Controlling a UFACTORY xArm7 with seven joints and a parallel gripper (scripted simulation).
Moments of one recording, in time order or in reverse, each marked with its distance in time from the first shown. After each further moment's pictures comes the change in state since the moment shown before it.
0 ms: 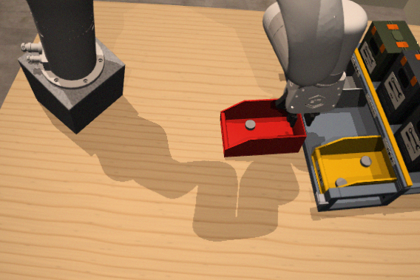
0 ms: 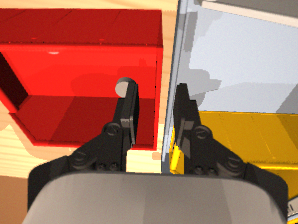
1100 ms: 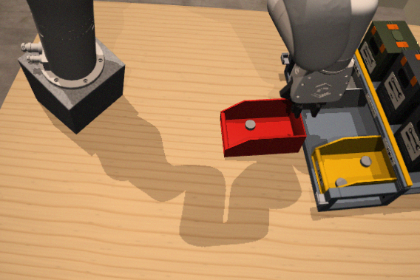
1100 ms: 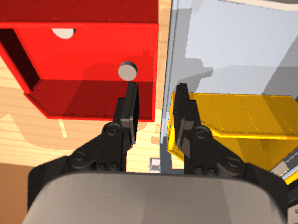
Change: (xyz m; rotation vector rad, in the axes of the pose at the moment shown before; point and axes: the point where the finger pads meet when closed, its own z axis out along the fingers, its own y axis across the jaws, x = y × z) arm 0.000 0.002 -0.036 -0.005 0.003 0.000
